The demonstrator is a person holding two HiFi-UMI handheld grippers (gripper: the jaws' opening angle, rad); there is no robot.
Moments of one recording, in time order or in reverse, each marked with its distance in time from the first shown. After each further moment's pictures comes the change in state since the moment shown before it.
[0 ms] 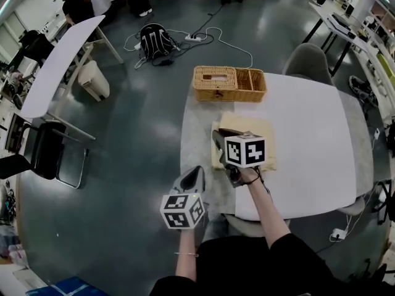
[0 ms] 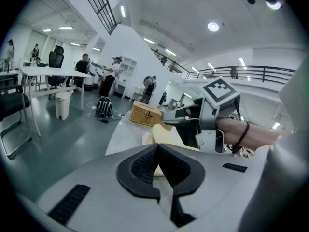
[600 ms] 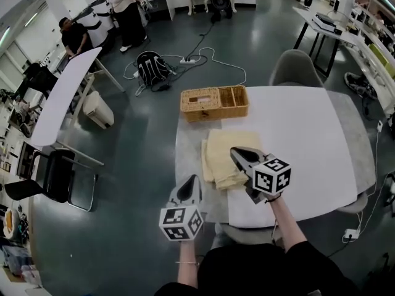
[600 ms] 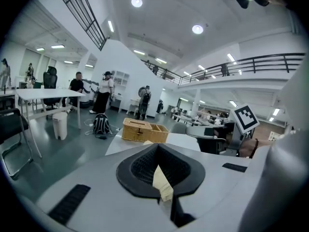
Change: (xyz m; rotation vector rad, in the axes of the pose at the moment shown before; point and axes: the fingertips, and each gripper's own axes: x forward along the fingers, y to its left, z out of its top) left arm -0.015 -0.059 0.047 0.143 -0.113 0.020; right arm -0.128 -0.034 0.016 -0.073 -0.284 0.193
